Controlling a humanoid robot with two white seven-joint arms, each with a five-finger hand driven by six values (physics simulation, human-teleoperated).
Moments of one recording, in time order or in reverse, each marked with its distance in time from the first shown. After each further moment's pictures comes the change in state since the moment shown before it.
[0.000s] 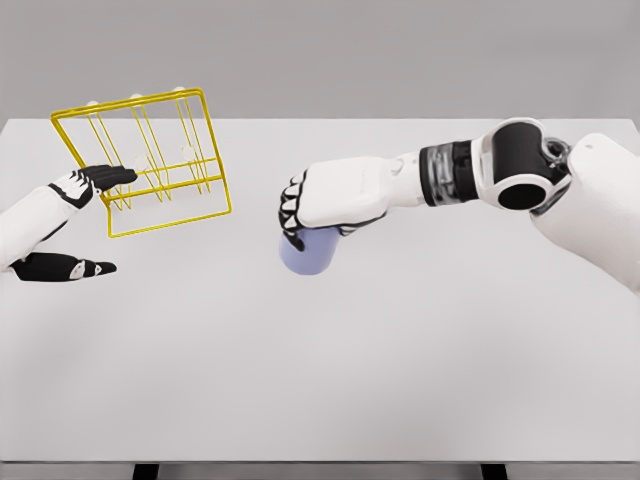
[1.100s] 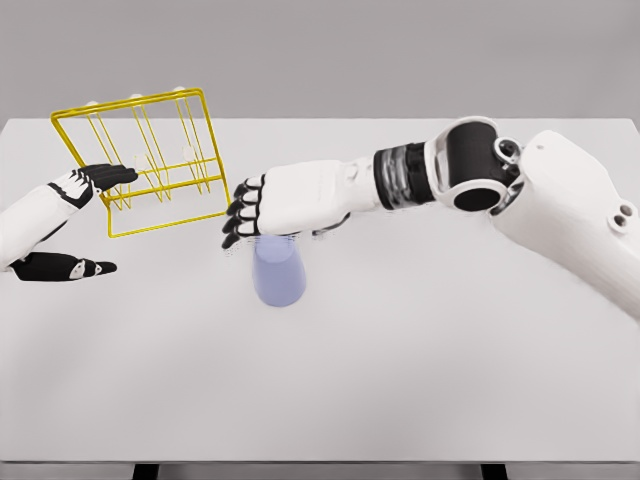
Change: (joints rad) left arm 0.002 0.001 0.004 -0.012 0.000 0.000 0.000; right arm -0.020 0.093 -0.026 -0.005 0.084 -0.005 -0.001
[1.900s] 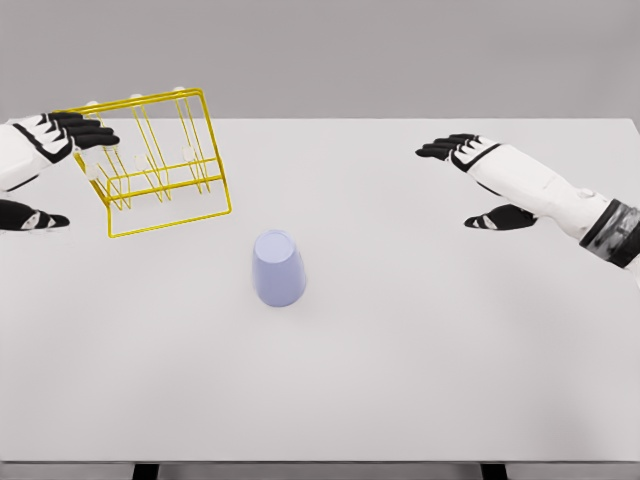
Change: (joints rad) left arm -0.192 0.151 0.010 -0.002 -0.073 0.000 -0.154; right arm 0.710 -0.023 -0.939 -0.004 -0.048 0.000 0.000
